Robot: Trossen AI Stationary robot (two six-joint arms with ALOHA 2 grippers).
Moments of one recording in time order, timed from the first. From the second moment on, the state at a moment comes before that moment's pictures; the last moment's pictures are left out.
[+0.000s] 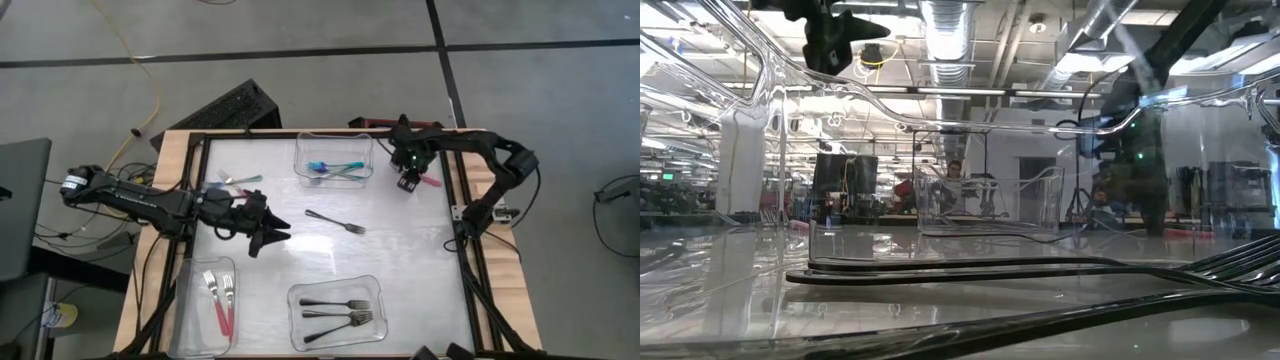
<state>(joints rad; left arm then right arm) -0.15 1.02 0.64 0.17 -0.14 -0.77 -0.84 1.69 0.85 -0.79 0.18 -0.29</state>
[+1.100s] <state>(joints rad) -0.20 1.02 0.64 0.16 -0.16 -0.53 -0.62 1.00 0.83 -0.95 0.10 0.29</state>
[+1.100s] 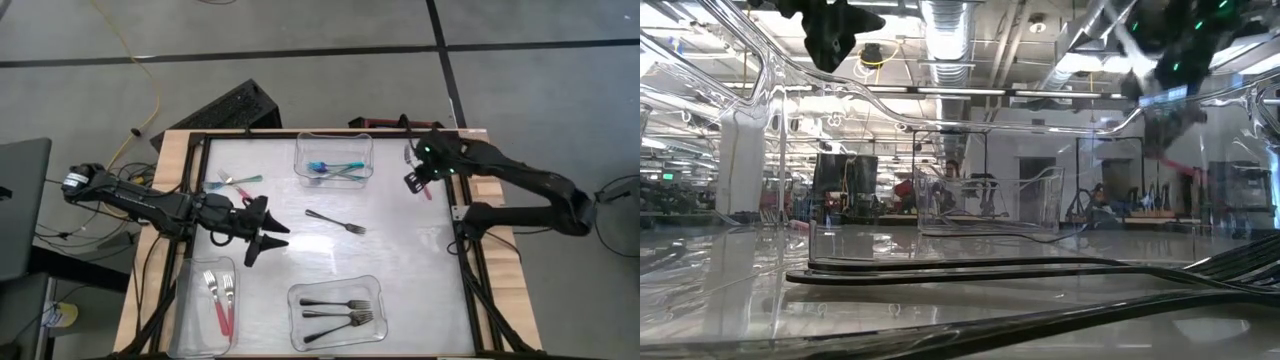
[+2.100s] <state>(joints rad) -0.15 1.16 0.64 0.43 -0.27 -0.45 0.11 1.29 0.84 0.46 0.32 0.62</state>
